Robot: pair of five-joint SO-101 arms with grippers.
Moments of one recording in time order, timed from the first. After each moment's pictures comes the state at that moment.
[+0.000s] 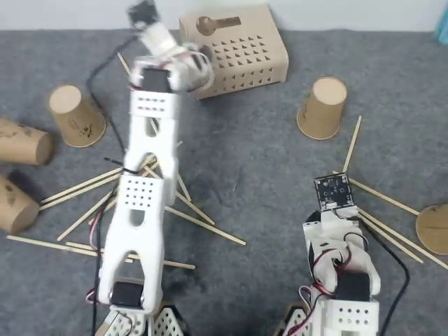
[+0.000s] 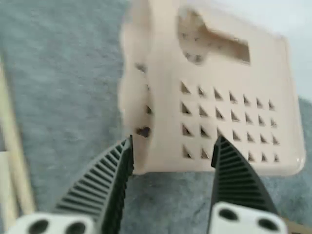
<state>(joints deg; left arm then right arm) -0.7 69.4 -94.9 84.0 37.4 -0.9 -103.2 94.4 65.1 14.2</state>
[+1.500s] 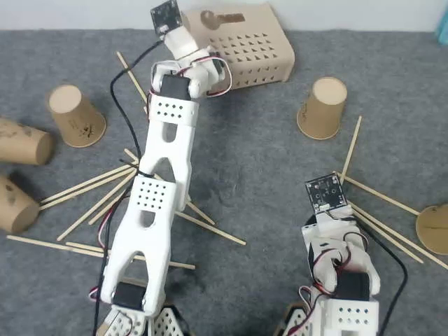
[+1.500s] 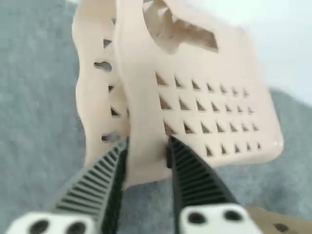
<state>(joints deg) 6.0 78.7 -96.0 73.5 37.2 -1.0 -103.2 94.8 65.1 20.4</state>
